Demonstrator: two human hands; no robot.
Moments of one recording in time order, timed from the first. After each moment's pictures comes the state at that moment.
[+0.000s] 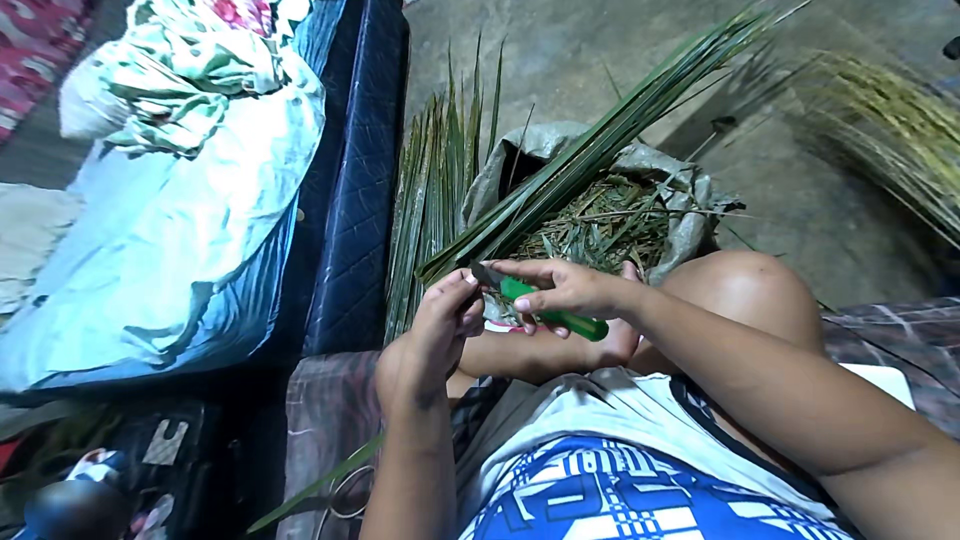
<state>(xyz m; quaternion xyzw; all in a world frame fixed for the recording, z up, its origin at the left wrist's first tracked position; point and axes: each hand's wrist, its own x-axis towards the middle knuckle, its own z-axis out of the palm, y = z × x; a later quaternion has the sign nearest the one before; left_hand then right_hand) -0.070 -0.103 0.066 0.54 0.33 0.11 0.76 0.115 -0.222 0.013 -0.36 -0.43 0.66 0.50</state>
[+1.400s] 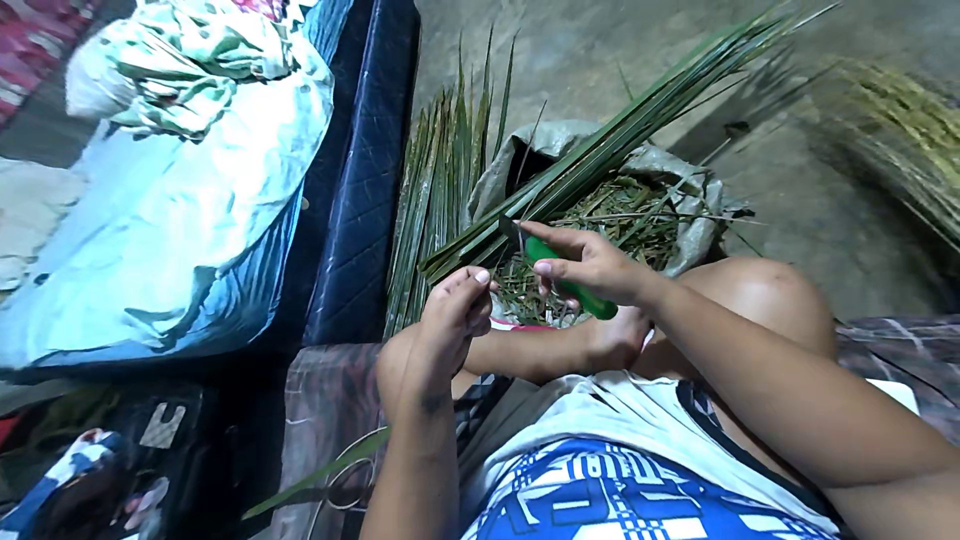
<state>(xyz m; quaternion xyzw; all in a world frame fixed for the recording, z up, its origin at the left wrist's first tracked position) -0.072 -0.112 0.068 0.57 0.33 0.15 0.74 0.128 -0.225 0.021 -0.42 -0.40 0.56 0.59</state>
